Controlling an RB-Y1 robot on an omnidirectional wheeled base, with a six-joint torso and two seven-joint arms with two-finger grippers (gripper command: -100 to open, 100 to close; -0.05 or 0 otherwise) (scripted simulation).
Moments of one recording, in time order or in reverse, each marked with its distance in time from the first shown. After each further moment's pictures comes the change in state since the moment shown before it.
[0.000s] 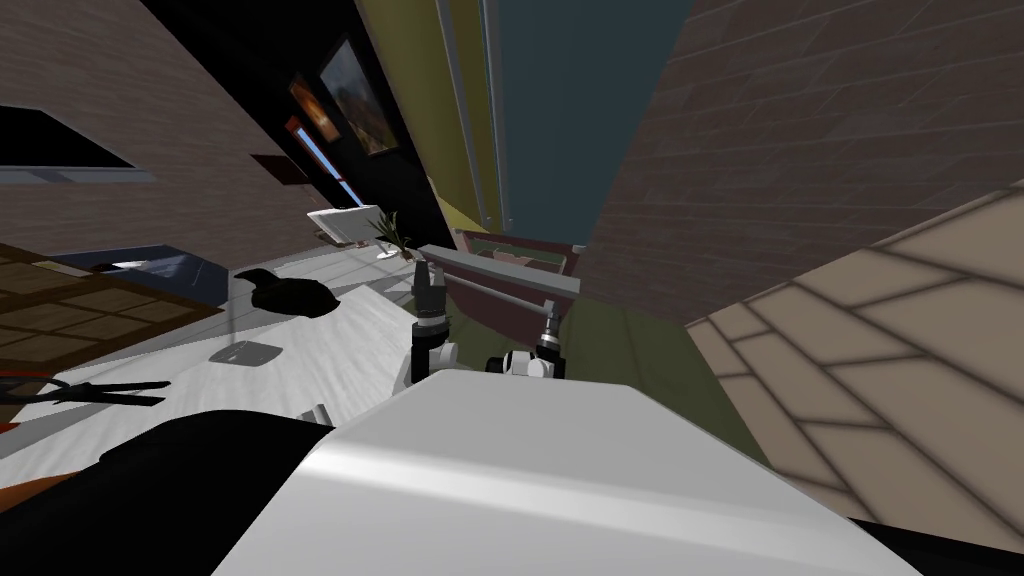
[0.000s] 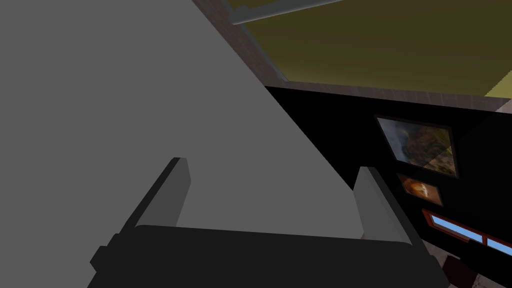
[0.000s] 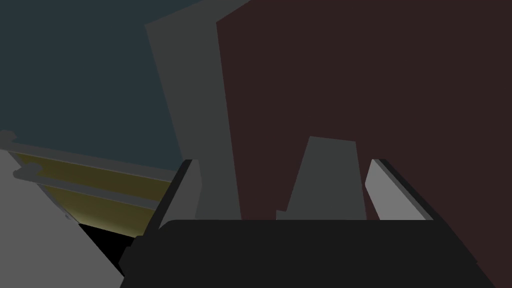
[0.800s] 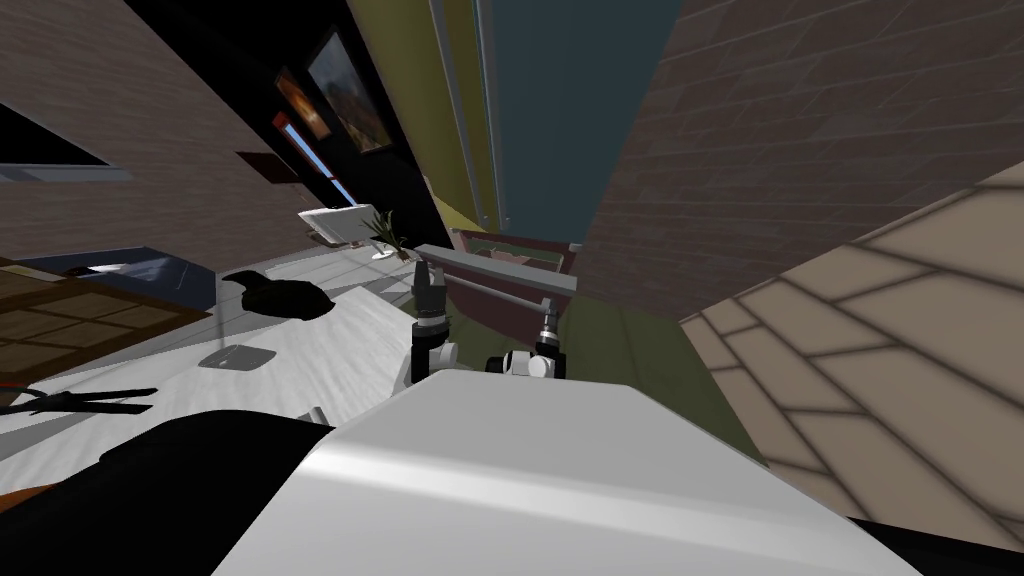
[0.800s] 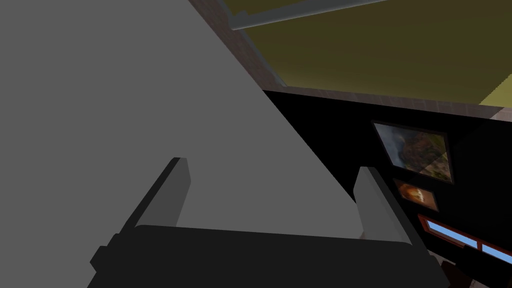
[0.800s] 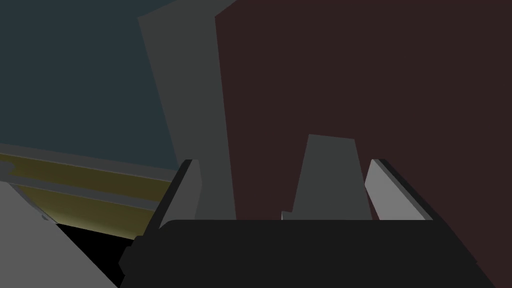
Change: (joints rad) left arm 0.000 0.000 0.000 0.000 0.000 0.000 0.000; right arm 0.007 -0.004 0.006 -0.080 -0.072 0.115 0.106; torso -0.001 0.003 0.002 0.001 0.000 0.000
